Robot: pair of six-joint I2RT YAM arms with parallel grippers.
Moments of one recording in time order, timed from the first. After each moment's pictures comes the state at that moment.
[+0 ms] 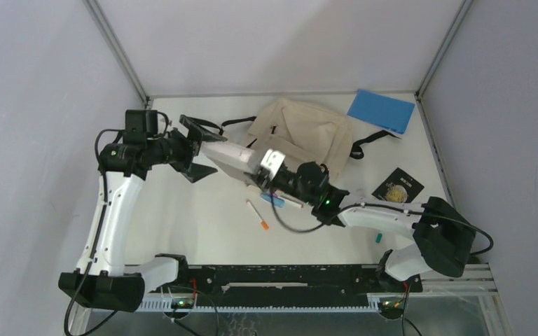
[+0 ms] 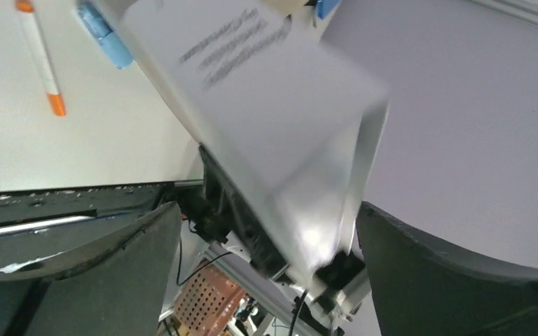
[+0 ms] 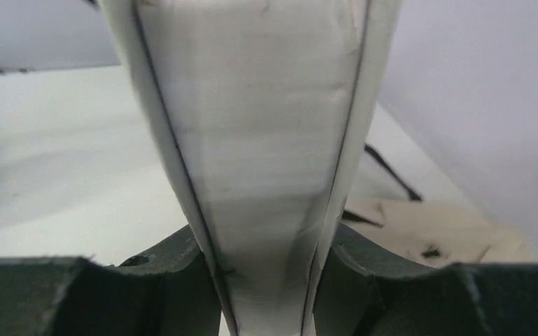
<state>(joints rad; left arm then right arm) -0.09 1.16 1.38 -1.06 0.60 -1.17 1.01 1.44 0.81 0.64 -0.03 -0.33</state>
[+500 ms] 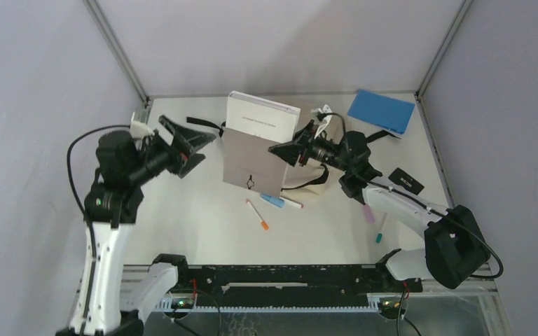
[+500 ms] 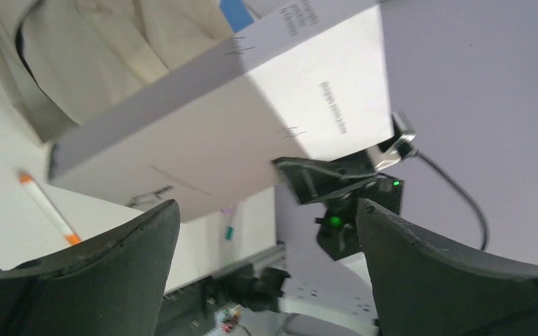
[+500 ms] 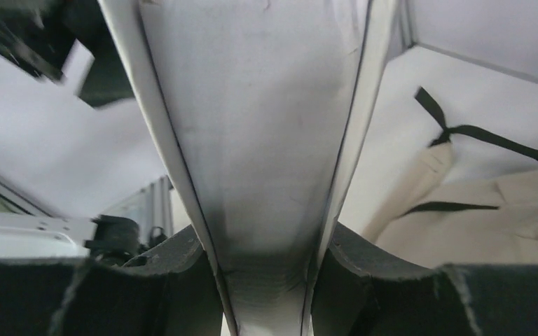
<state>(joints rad) -0.09 0.91 1.29 -0.74 0.53 -1.03 0.58 1.34 0.83 0.63 -0.56 0.45</state>
